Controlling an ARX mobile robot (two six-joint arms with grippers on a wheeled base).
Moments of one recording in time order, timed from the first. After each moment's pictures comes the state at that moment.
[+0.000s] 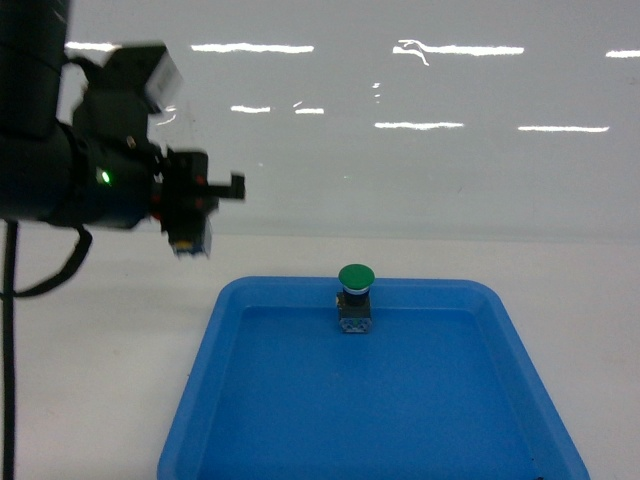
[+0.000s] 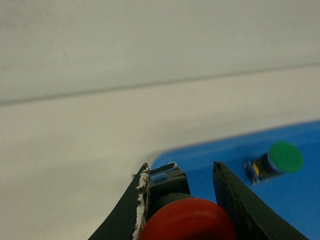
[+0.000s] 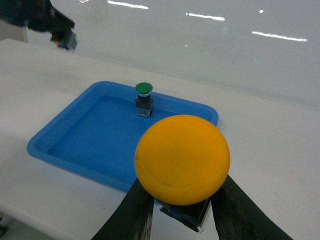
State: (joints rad) left arm -0.20 1.79 0.92 0.35 0.03 -0.06; right arm 0.33 0.19 0.12 -0.16 -0.03 -0.01
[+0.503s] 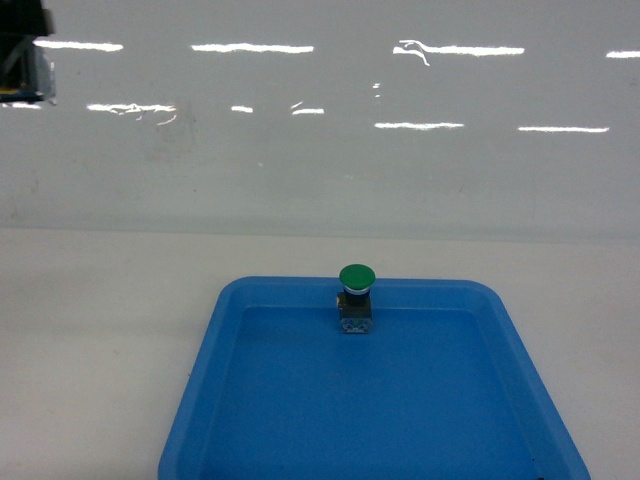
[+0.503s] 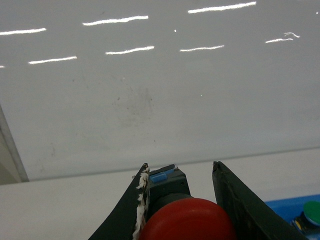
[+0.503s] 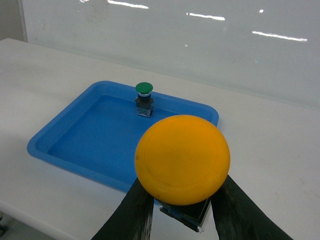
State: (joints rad) left arm -0.13 1.27 0.62 0.54 -0.09 0.08; right arm 0.33 0.19 0.12 -0.16 -0.03 -0.01
